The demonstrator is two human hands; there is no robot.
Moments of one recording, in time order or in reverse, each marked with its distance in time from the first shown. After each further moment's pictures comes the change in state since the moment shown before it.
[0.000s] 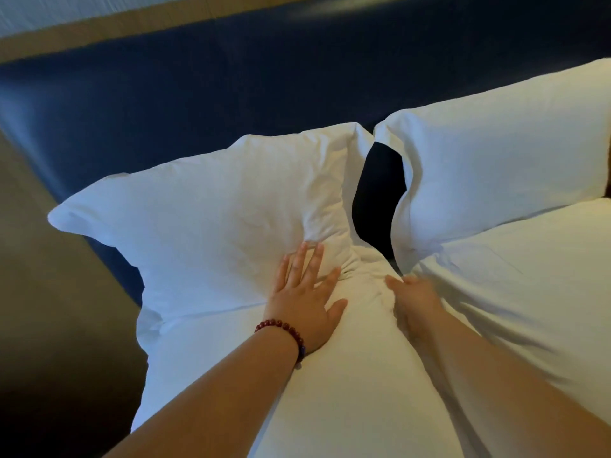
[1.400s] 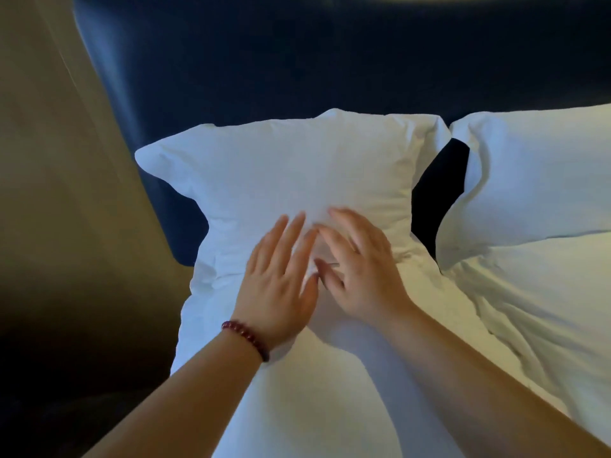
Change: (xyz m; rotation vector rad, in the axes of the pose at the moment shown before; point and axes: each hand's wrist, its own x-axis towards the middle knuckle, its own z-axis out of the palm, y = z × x) left_hand -0.100 -0.105 -0.001 -0.389 0.611 -0.061; right_hand -0.149 -0.081 0.122 -0.706 0.088 -1.457
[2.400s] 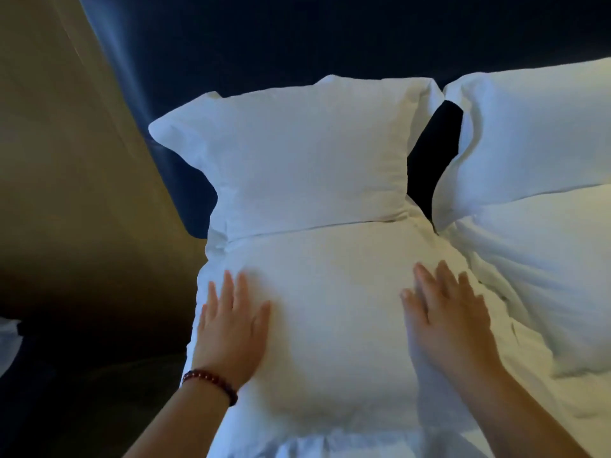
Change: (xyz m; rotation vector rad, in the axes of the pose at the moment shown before) left_hand -0.122 -0.001 -0.042 0.041 -0.461 -0.643; right_hand -0.139 -0.005 -0.082 -0.271 -0.544 0.758
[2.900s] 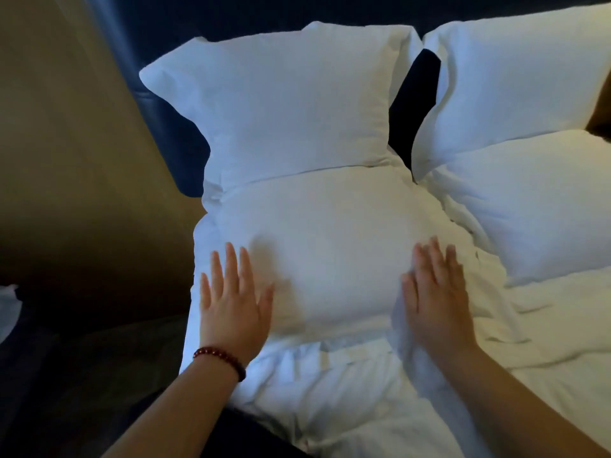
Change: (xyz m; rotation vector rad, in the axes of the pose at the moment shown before) left_hand -0.073 -0.022 0.021 0.175 0.127 0.187; right_hand -0.093 0.021 0.035 0.051 0.226 -0.109
